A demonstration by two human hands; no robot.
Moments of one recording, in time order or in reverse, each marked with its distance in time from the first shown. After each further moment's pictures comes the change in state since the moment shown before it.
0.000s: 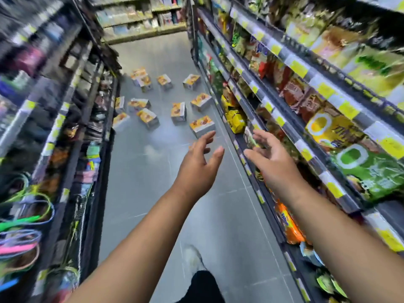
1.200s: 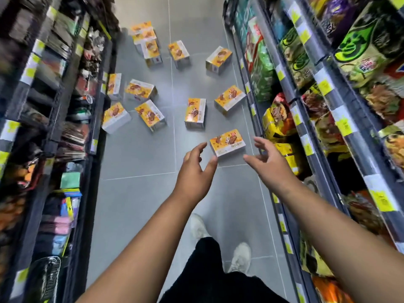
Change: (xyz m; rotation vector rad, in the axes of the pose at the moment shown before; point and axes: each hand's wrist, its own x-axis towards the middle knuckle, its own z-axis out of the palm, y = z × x) left_hand 0.643 -0.295 -0.089 0.032 0.060 -0.434; right_hand 0.700 0.098 0.265 -0.266 -0.198 0.274
